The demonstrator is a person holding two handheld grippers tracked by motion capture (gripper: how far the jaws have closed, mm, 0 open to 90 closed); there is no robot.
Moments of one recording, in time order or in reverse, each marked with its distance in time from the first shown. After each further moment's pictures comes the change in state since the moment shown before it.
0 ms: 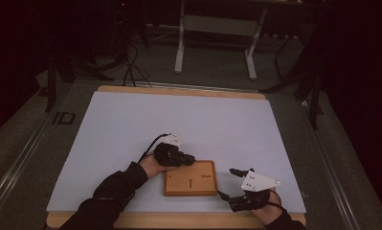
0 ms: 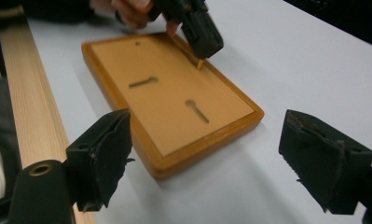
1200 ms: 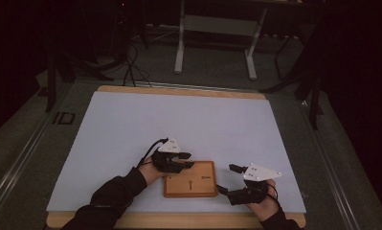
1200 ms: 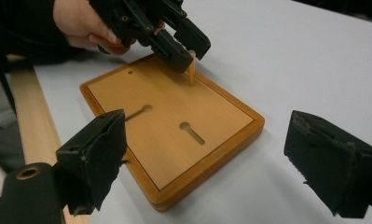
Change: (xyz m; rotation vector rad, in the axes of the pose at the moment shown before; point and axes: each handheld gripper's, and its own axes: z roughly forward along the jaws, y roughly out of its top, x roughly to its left) left arm -0.027 -0.007 -0.004 -0.031 0.181 0.075; right arm -0.015 0.001 0.009 -0.052 0.041 0.193
